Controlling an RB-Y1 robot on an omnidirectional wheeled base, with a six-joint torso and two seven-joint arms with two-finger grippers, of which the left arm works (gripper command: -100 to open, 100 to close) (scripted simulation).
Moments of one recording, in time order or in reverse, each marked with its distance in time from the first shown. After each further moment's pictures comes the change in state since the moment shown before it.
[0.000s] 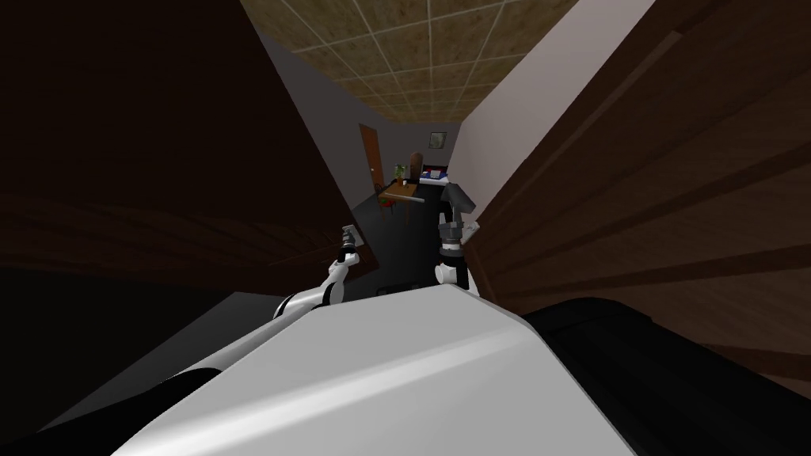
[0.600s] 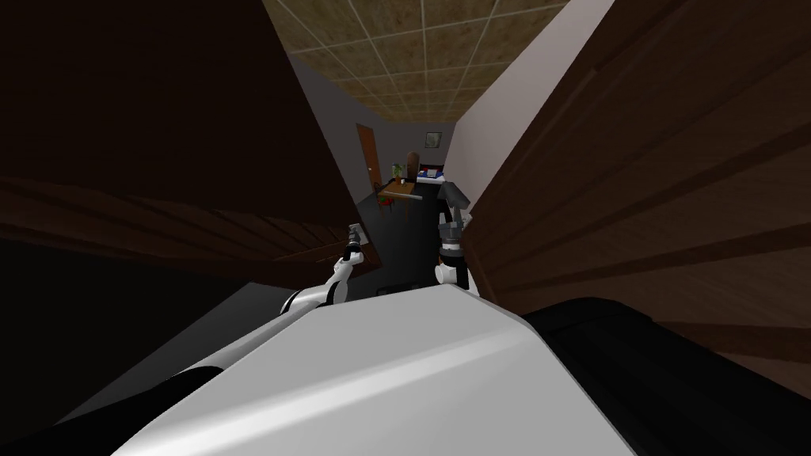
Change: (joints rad) arm -0.021 -0.033 -0.051 0.011 -0.021 -0.009 0.011
